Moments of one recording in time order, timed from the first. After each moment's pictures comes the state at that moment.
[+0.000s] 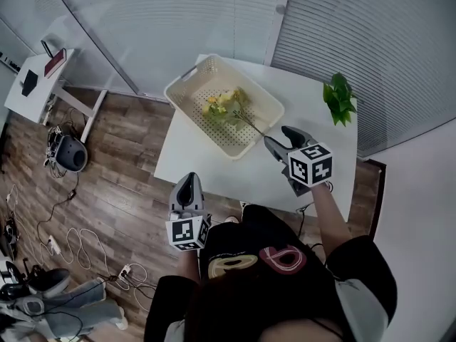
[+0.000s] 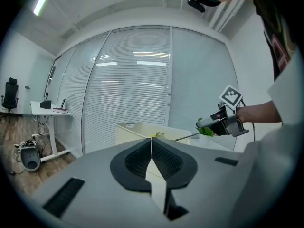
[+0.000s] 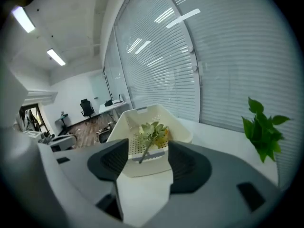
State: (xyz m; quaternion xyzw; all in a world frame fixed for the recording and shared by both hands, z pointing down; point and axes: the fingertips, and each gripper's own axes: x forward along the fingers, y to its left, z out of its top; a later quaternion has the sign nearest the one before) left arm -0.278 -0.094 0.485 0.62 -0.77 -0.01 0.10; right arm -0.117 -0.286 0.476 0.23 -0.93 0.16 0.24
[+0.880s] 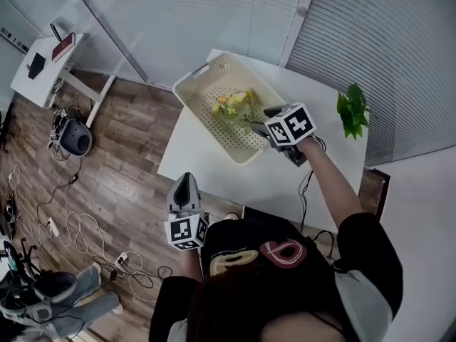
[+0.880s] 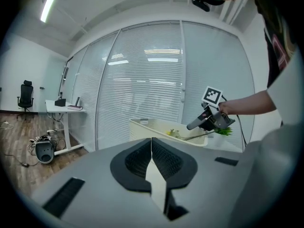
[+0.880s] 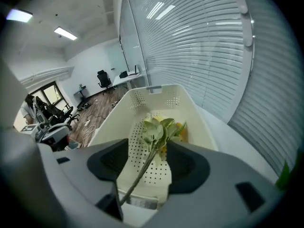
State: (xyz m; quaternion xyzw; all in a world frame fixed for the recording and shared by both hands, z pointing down) left arm -0.309 -0.094 0.500 0.56 -0.82 0.00 0.13; right arm -0.216 -0.334 0.520 0.08 -0.90 0.13 0.41
